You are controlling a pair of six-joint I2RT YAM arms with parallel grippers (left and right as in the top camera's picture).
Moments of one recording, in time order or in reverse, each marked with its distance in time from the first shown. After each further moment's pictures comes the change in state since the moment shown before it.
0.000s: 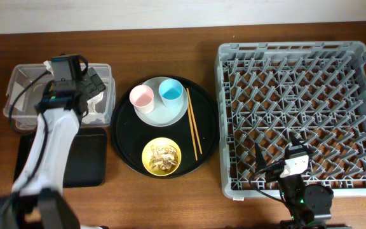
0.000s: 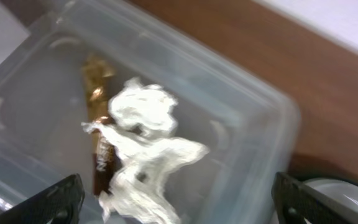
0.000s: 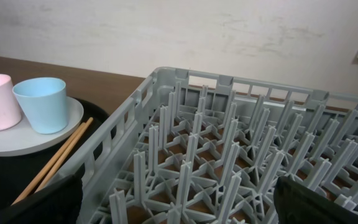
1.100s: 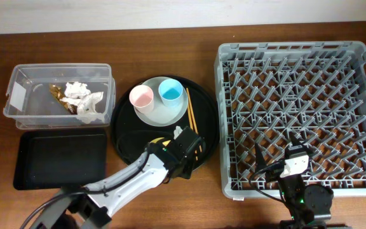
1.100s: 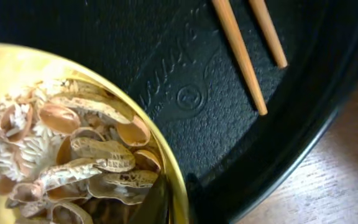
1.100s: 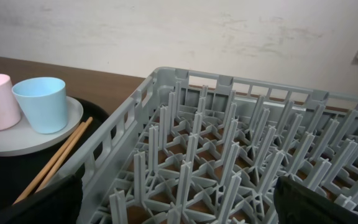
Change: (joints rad) left arm -0.855 0.000 -0.351 -0.107 0.142 -0.056; right arm 0.000 -0.001 0.000 0.000 0.000 0.000
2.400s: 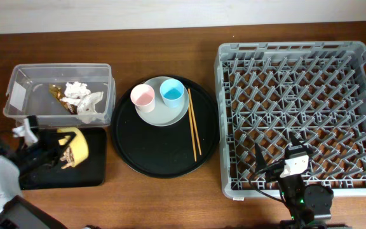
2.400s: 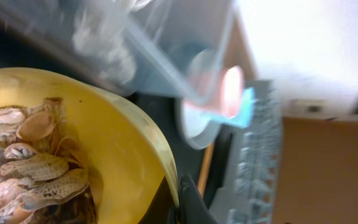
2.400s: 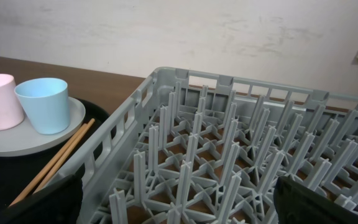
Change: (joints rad) left arm 1.559 -0.079 0.070 -0.259 1.089 0.467; right arm 0.000 0.000 0.000 0.000 0.000 0.000
